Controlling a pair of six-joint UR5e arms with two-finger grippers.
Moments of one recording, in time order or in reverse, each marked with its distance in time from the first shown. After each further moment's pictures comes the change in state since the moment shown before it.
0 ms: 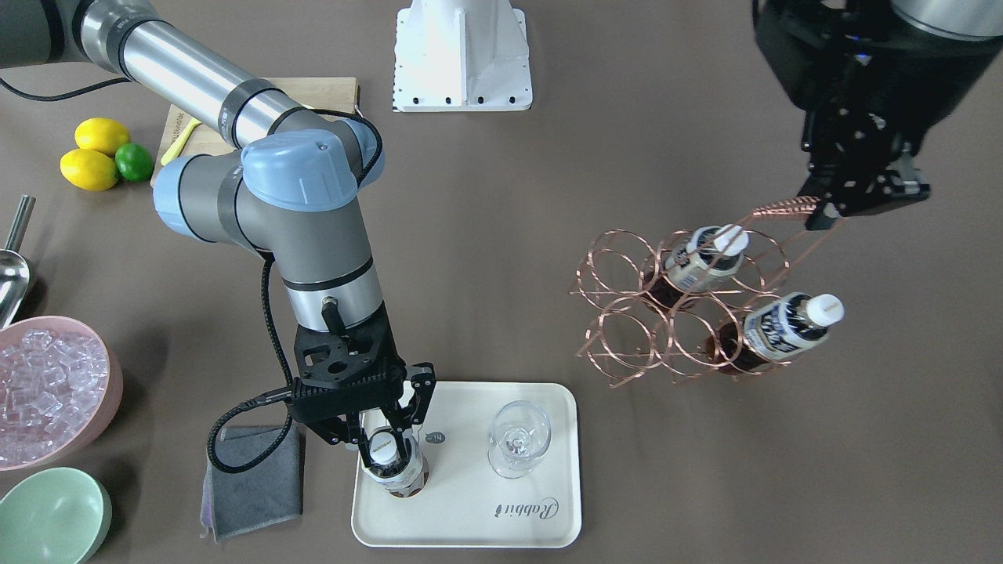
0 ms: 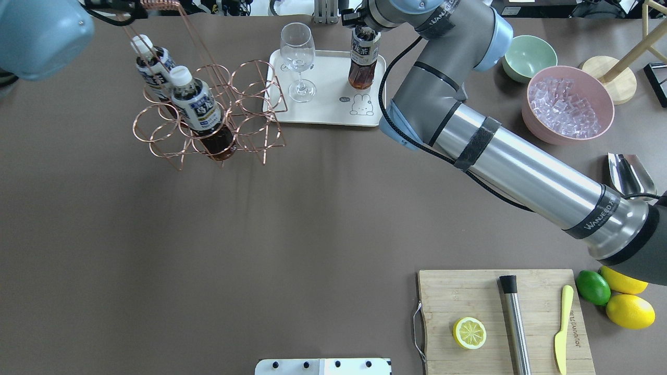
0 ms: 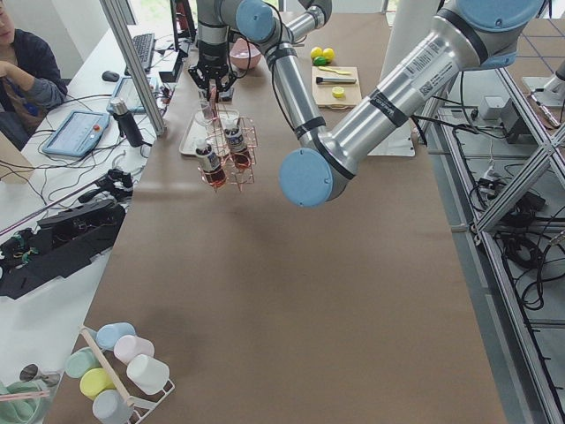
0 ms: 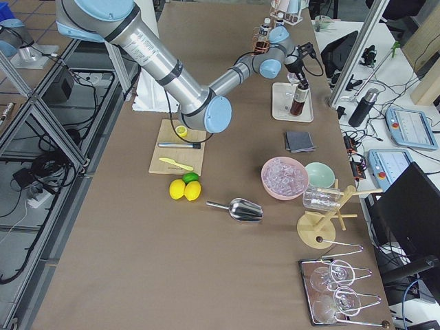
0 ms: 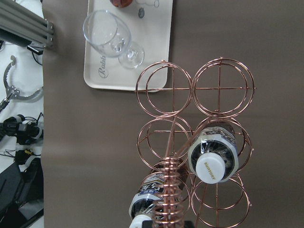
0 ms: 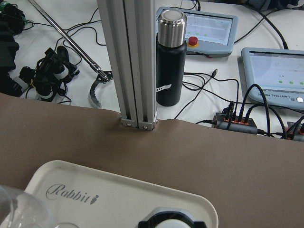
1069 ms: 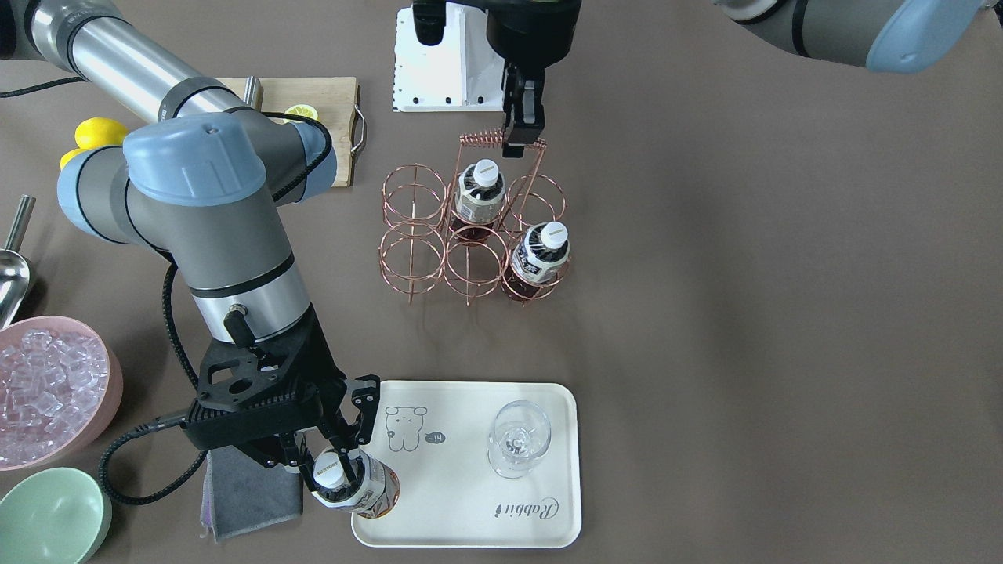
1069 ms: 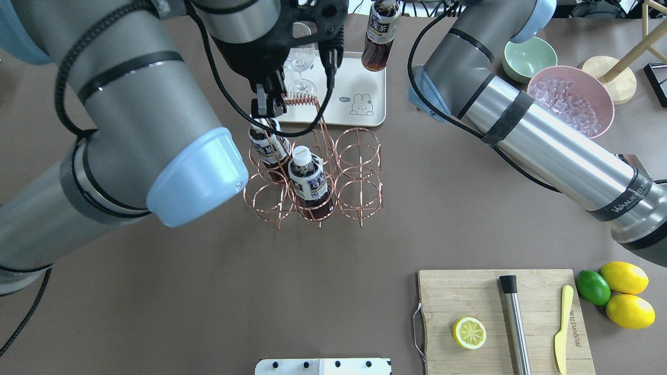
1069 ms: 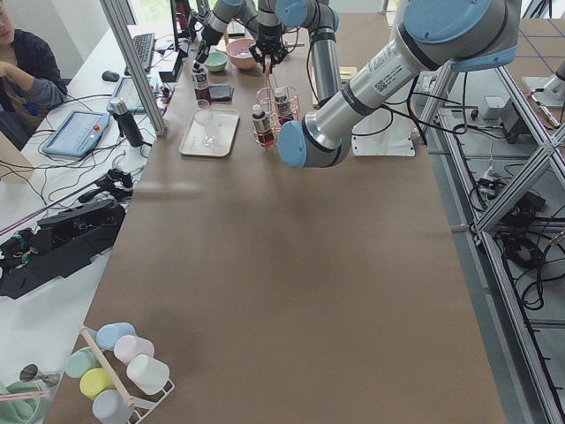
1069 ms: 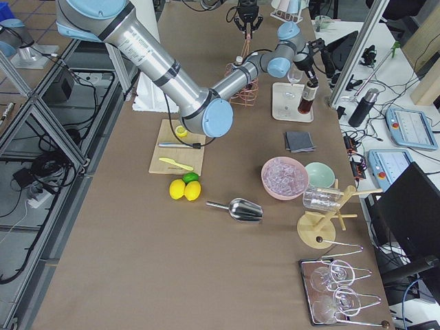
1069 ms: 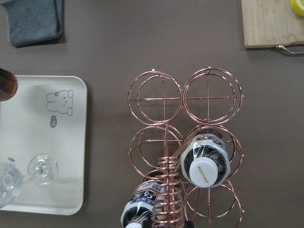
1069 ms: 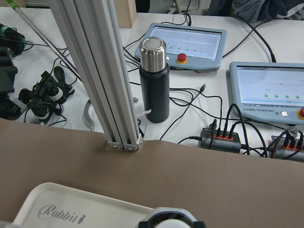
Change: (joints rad) left arm 0.432 -0.222 0.017 -0.032 0.139 -0.407; right arm 0.095 -0.029 0.048 0.008 0.097 -0.014
